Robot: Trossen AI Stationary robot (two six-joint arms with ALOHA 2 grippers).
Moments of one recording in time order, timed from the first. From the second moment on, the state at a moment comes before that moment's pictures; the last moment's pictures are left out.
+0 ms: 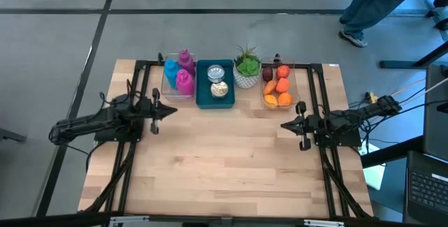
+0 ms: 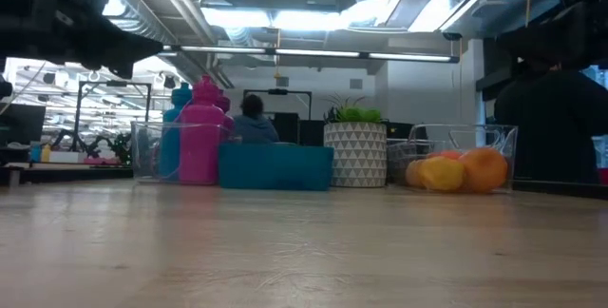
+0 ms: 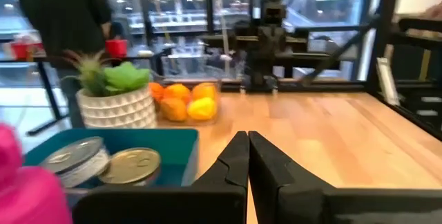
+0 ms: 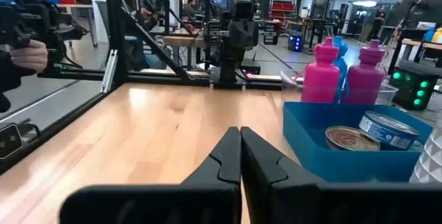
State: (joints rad) left arm 0.32 0.00 0.05 -0.02 0.16 0.04; right arm 0.38 0.09 0.02 0.07 0.34 -0.04
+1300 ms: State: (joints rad) left arm 0.46 0.00 0.01 0.09 -0.03 -0.07; right arm 0.38 0.09 0.02 0.07 0.48 -0.07
